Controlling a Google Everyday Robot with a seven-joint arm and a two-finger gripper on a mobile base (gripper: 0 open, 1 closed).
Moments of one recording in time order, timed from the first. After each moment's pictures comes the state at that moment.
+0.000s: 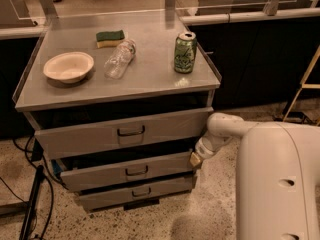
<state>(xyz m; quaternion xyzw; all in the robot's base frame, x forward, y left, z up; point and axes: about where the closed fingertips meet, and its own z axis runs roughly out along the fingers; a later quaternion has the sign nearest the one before) 0.634 -0.165 0.414 -0.31 0.94 0.13 0.07</state>
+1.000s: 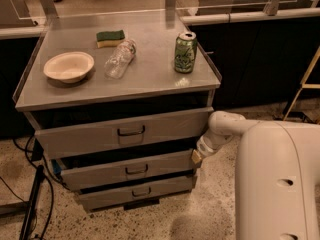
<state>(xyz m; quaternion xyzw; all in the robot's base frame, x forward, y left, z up) 0.645 -0.171 0.420 -0.29 0.95 0.12 0.08</state>
